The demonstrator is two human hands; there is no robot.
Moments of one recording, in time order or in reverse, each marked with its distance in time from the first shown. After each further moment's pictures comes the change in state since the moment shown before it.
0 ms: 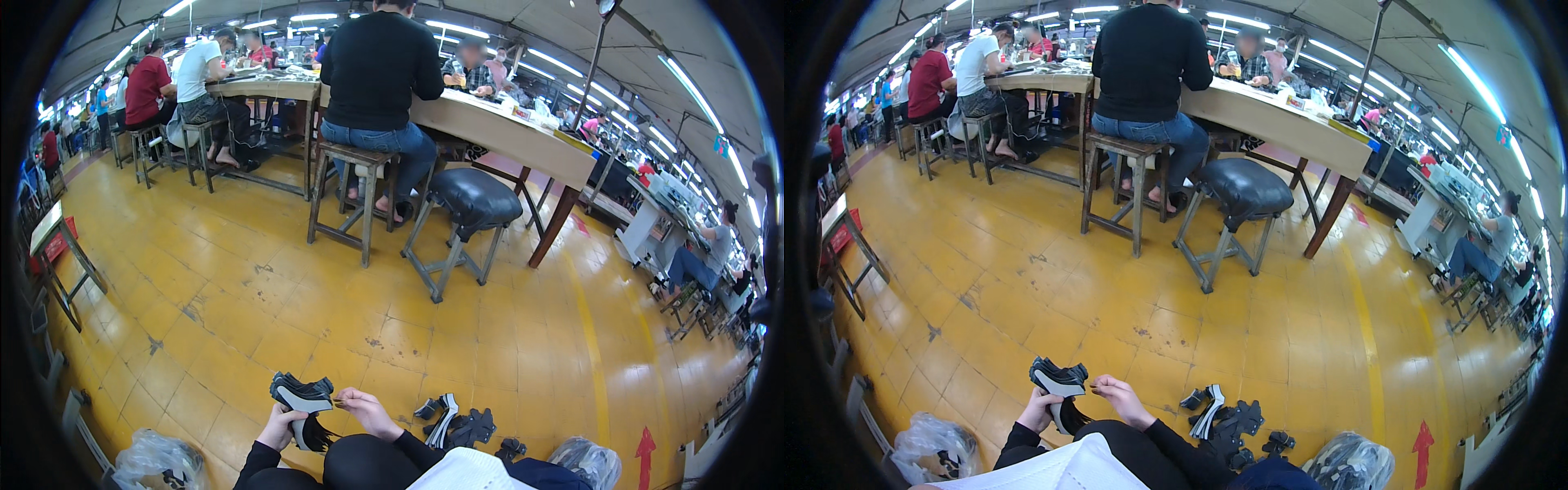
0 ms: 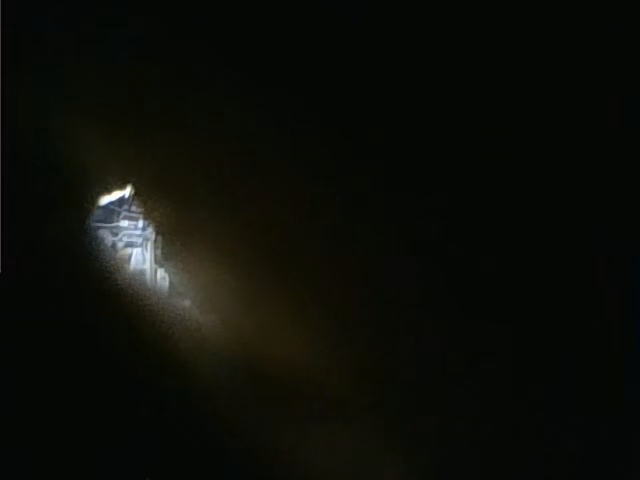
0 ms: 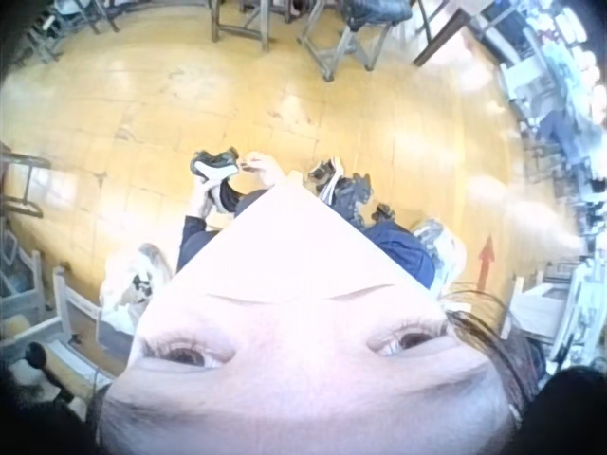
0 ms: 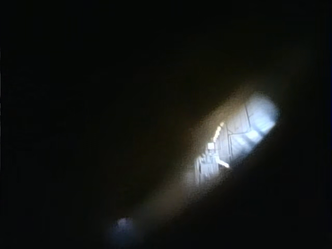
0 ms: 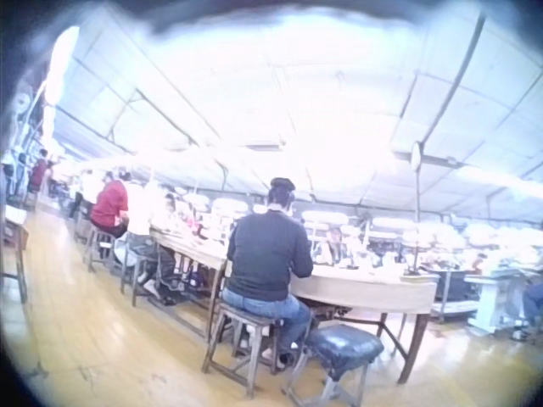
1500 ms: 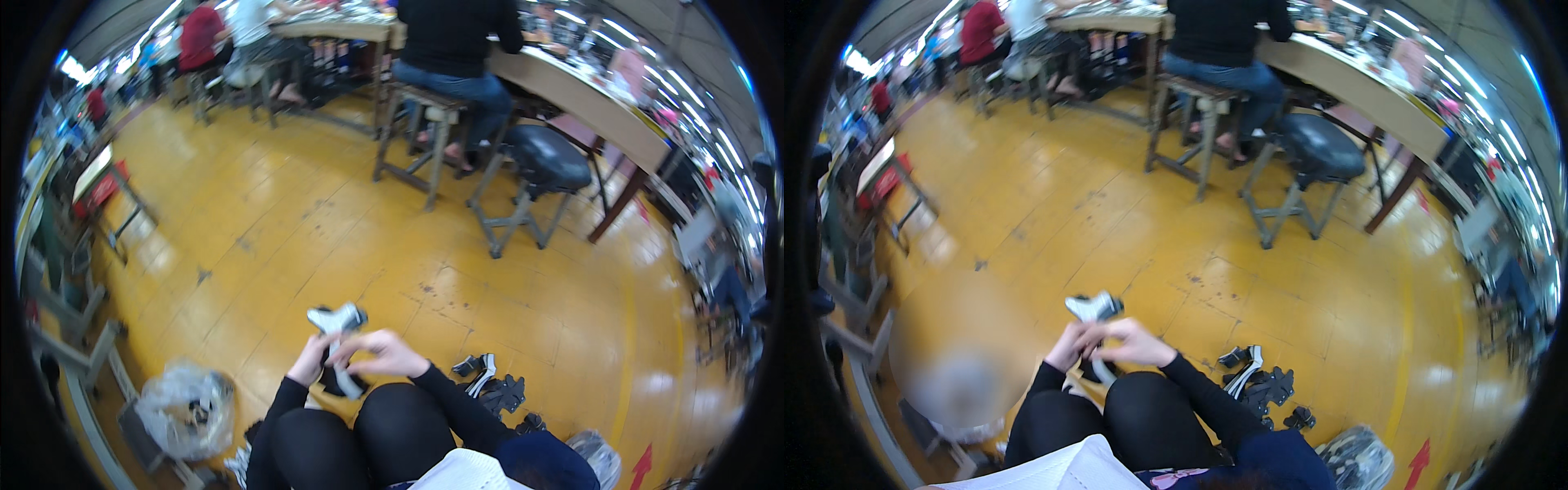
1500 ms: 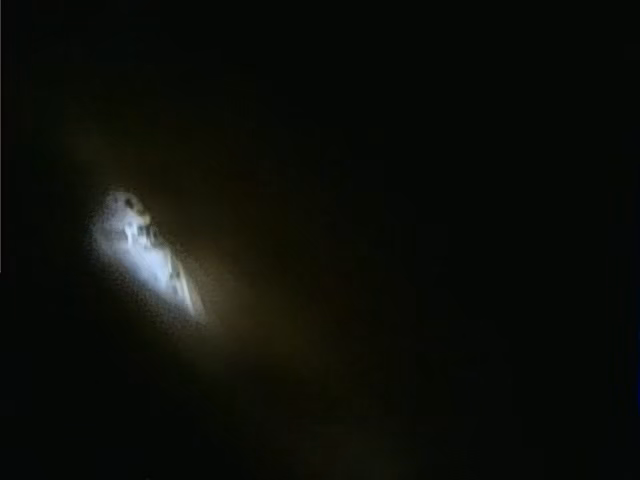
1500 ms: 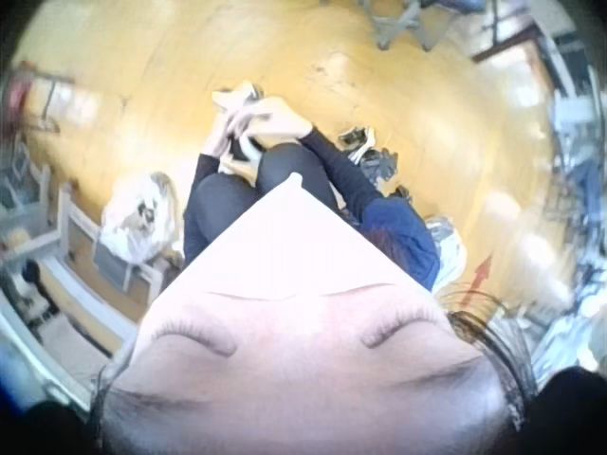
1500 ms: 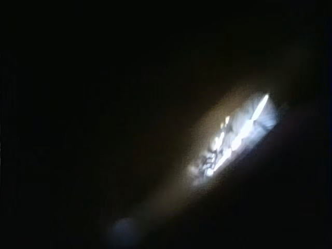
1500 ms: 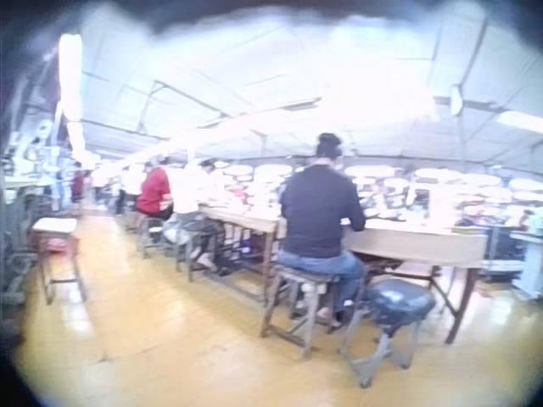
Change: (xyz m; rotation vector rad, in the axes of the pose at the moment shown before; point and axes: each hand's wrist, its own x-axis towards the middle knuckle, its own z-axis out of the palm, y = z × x) left_hand 0.002 0.005 -0.013 0.051 0.161 0.028; right_hand 0.023 -0.066 0.082 -0.757 -0.879 -0.263
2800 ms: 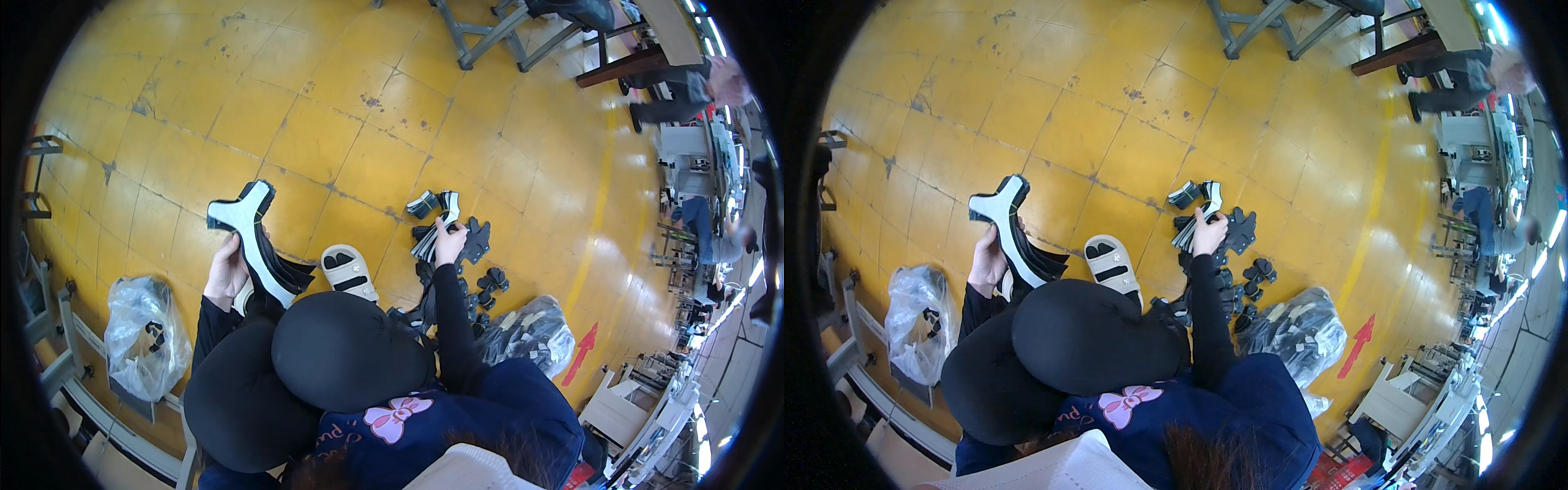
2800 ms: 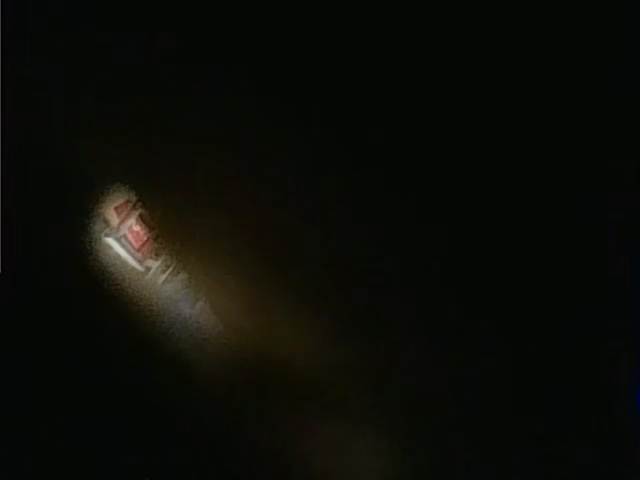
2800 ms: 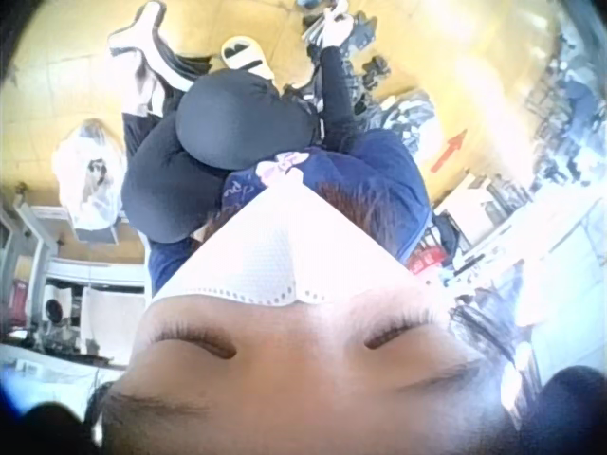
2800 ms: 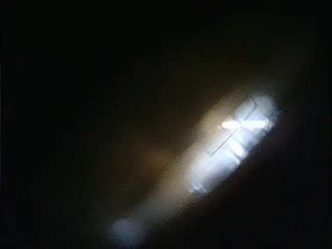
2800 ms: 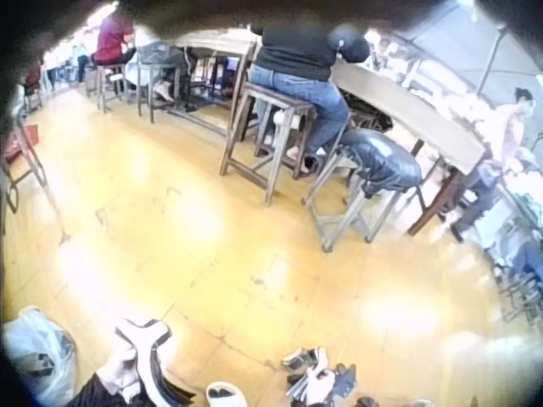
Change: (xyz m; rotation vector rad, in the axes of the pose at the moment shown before) left_hand -0.005 -0.061 -0.058 -0.370 -0.086 -0.237; right_hand -0.329 0.201 0.015 -0.570 1.606 1.443
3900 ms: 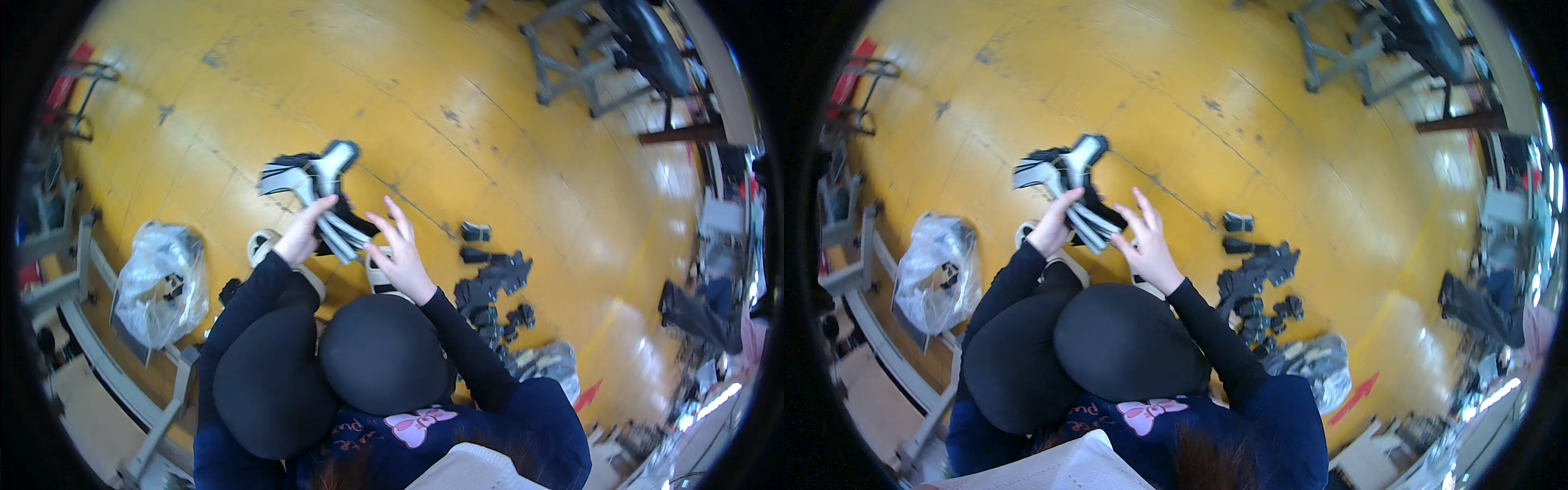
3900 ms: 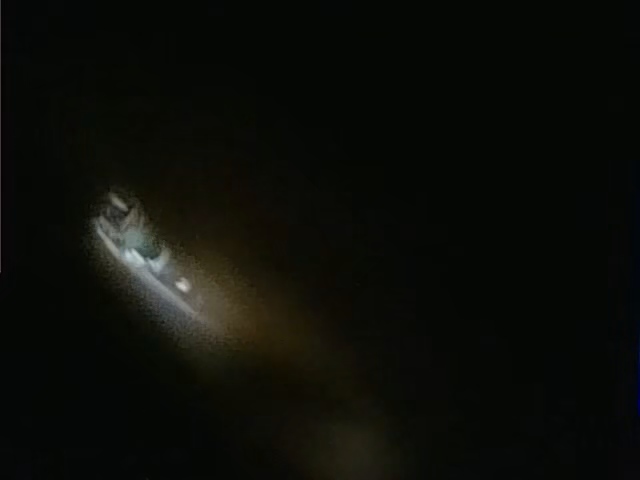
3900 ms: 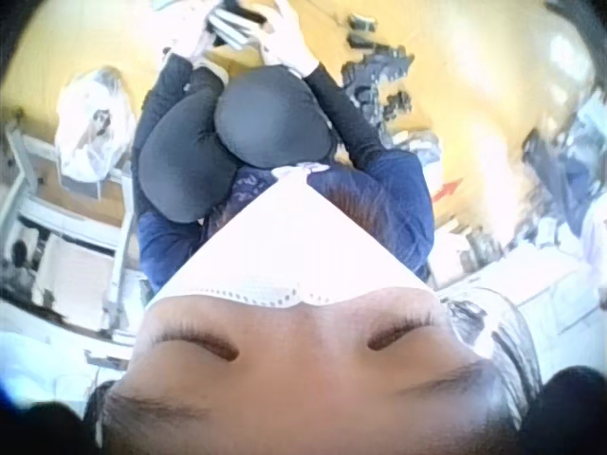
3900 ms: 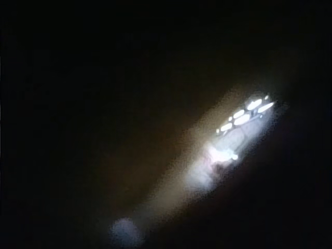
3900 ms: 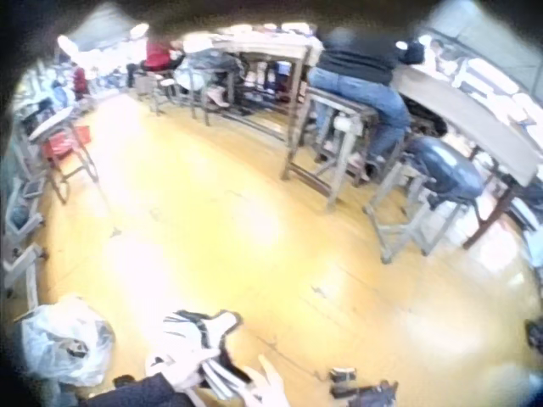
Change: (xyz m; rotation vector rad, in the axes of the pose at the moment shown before) left_hand 0.039 -0.012 0.055 0.147 0.195 -0.053; right_hand -0.161 -0.175 -0.007 0.209 -0.955 -1.003
